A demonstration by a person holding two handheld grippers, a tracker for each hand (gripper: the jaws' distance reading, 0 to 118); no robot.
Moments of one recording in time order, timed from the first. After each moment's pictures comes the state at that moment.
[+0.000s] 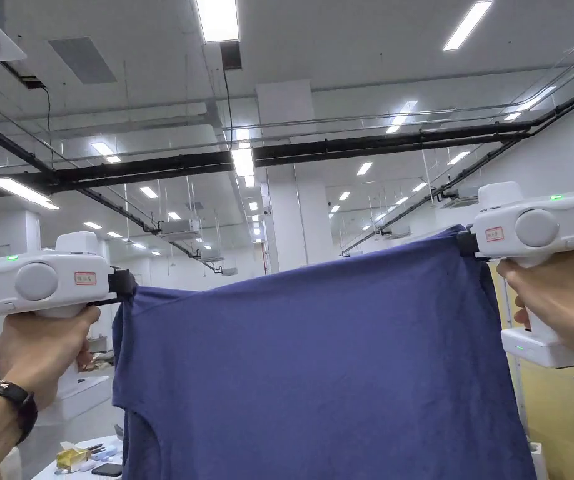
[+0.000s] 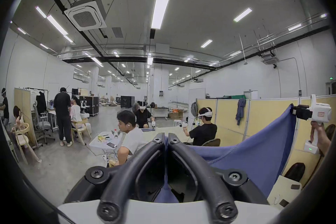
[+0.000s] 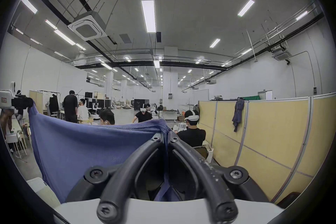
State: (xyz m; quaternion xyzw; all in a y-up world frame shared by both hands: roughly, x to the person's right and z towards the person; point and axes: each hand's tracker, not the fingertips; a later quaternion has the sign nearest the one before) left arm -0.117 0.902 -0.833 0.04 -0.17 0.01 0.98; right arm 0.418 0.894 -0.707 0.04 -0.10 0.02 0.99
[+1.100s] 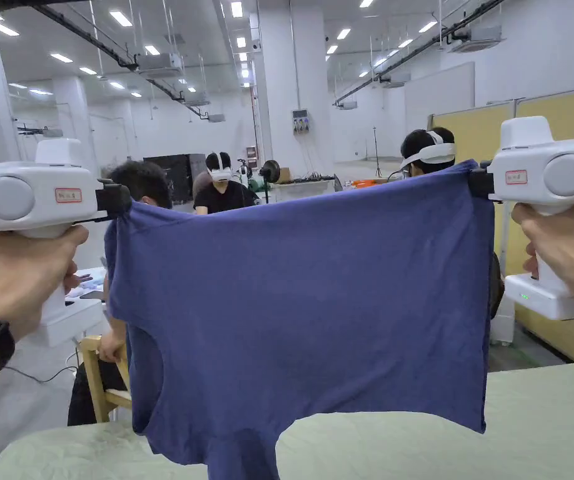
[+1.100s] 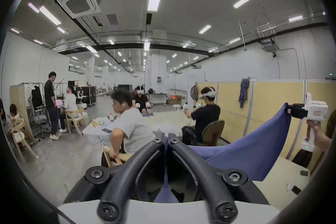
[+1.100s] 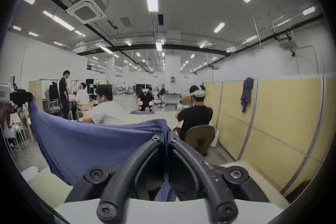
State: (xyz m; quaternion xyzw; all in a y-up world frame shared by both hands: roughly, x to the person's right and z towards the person) left arm -0.092 0.733 -0.939 -0.04 -0.19 -0.01 0.98; right arm 0.442 0.705 -0.842 -0.05 -0.09 0.00 1.00
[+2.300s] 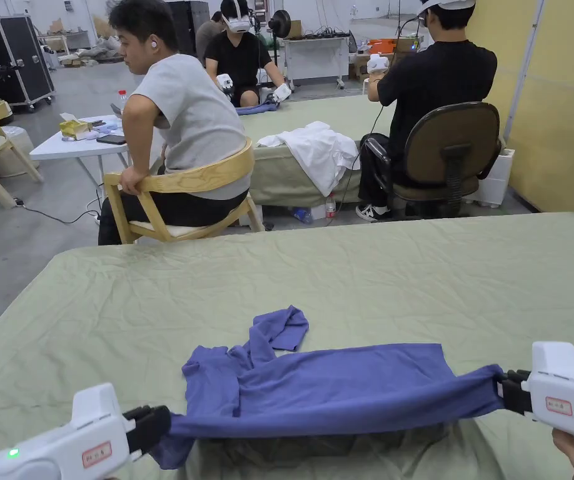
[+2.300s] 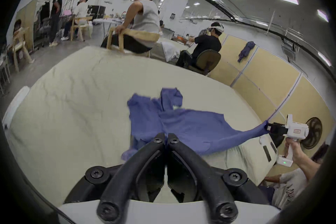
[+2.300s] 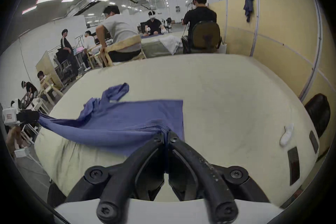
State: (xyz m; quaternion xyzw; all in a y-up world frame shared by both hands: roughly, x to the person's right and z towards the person) left arm -0.179 0.330 -0.634 -0.33 -0.18 0.15 0.91; right arm 0.404 0.315 -0.560 -0.34 -0.03 -0.07 0.94
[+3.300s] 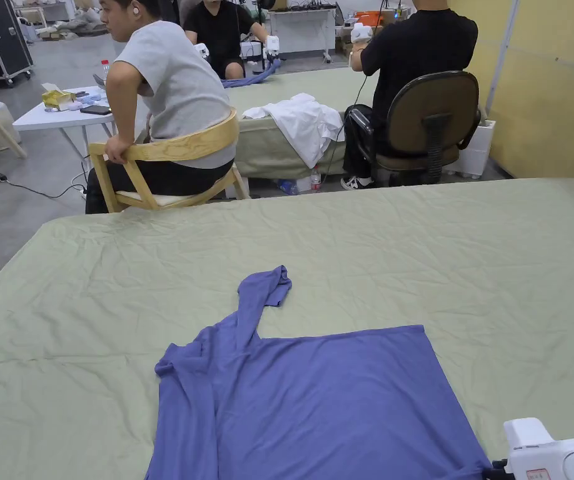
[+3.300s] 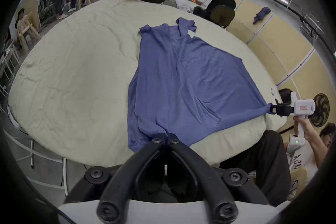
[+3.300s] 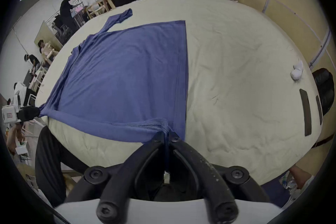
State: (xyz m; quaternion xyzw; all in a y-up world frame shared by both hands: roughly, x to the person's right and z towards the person) left arm -0.190 0.222 -0.495 -0.48 -0.14 0.07 0.86; right arm 0.384 0.213 -0.457 -0.53 0.01 -0.06 0.85
